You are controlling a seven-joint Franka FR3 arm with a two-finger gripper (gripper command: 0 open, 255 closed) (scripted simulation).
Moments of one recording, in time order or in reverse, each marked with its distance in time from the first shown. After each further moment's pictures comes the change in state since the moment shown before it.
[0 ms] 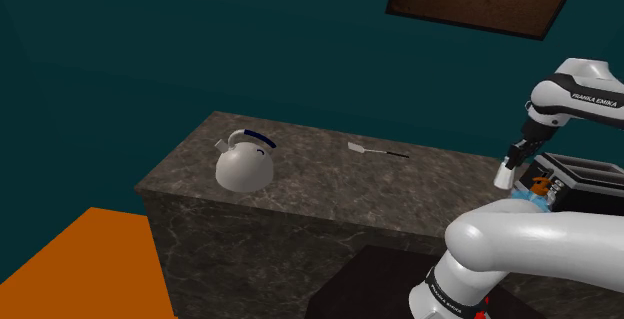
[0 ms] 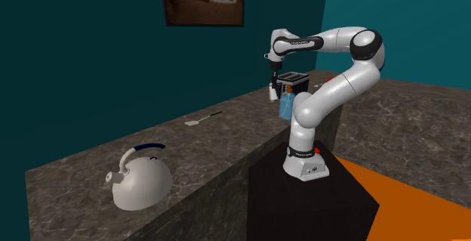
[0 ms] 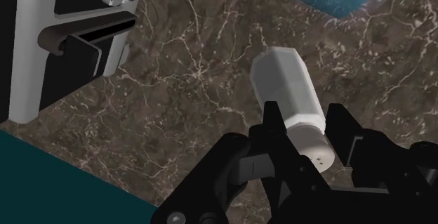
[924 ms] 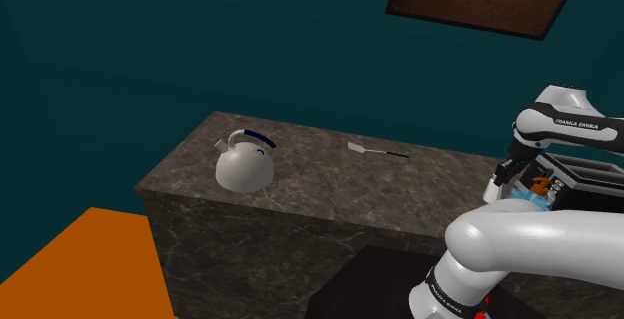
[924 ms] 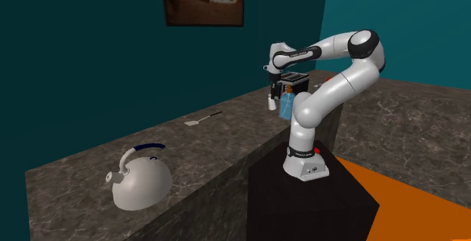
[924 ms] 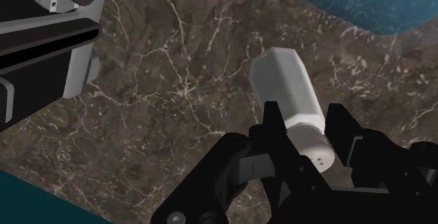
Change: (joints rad) arm 0.005 0.023 -0.131 -0.128 -0.096 0.169 0.034
